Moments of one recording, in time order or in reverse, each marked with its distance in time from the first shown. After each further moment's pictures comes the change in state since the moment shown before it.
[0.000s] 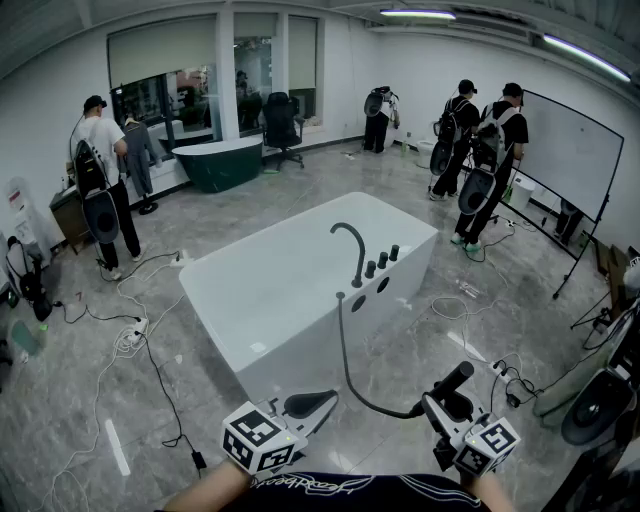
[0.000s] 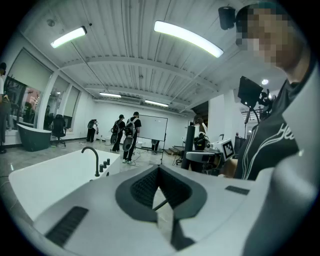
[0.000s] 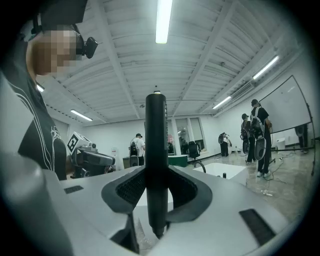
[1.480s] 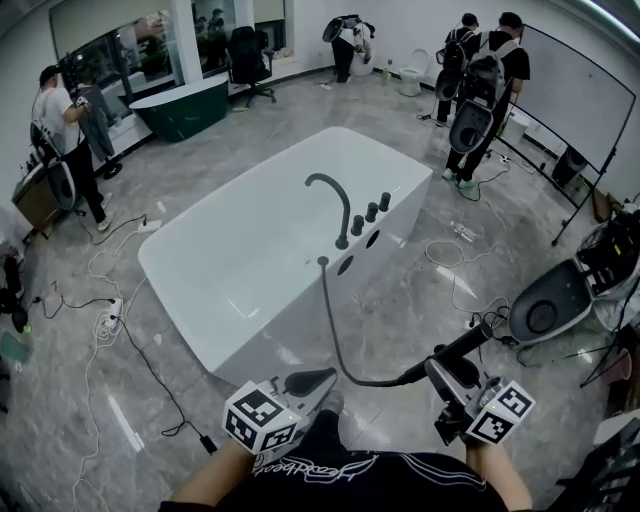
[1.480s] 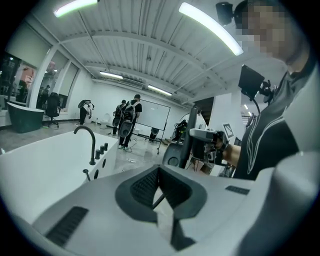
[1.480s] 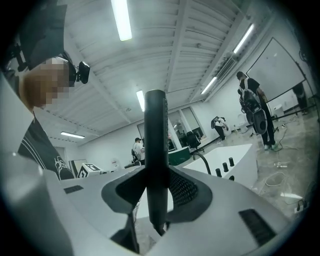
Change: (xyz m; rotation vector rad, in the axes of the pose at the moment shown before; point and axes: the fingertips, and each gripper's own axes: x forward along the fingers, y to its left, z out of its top) left arm 0.127 0.127 -0.052 -0.100 0.129 -0.092; right arm 0.112 -0.123 -0.013 0.193 0.009 0.023
